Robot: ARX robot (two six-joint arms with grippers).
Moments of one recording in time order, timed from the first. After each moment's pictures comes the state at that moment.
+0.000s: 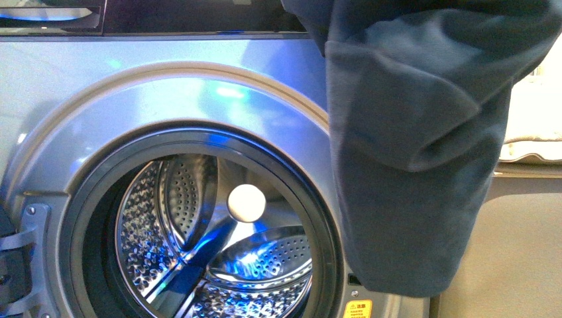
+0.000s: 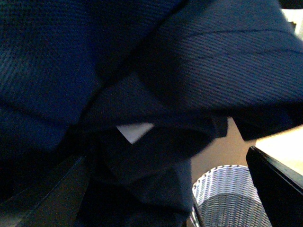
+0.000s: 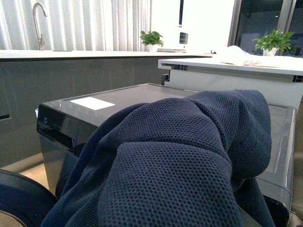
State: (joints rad) left arm -0.94 1.25 1.10 0.49 -0.11 0.15; right arm 0.26 1.36 1.88 -0.28 -0.35 0.01
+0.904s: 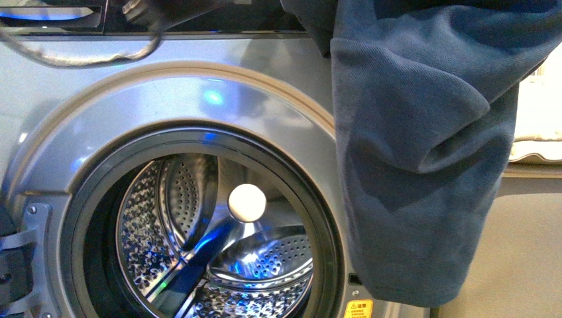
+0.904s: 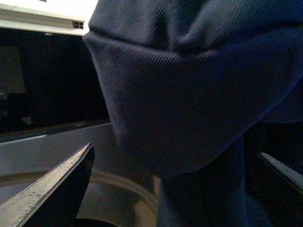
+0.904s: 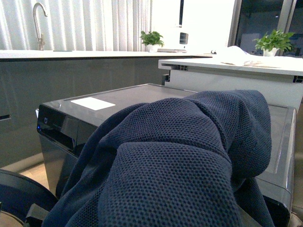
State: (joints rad) left arm -0.51 1.21 1.03 0.58 0.19 -0.01; right arm 0.26 1.36 1.88 -0.28 -0.35 0.01
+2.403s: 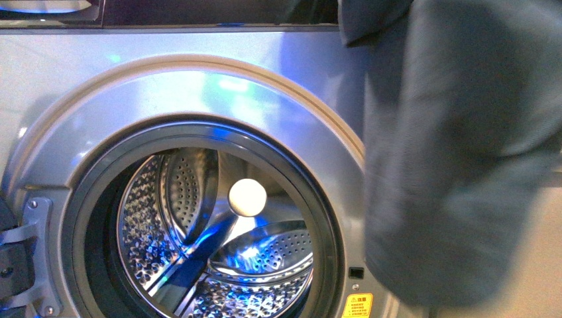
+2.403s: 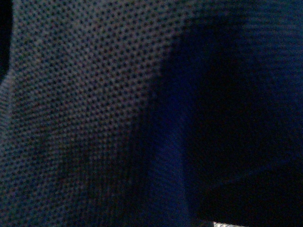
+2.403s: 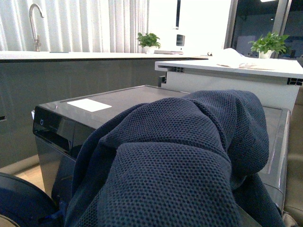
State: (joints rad) left arm -0.88 1.46 1.33 0.61 -0.09 0.16; right arm 0.26 1.35 1.88 -0.28 -0.34 0.00
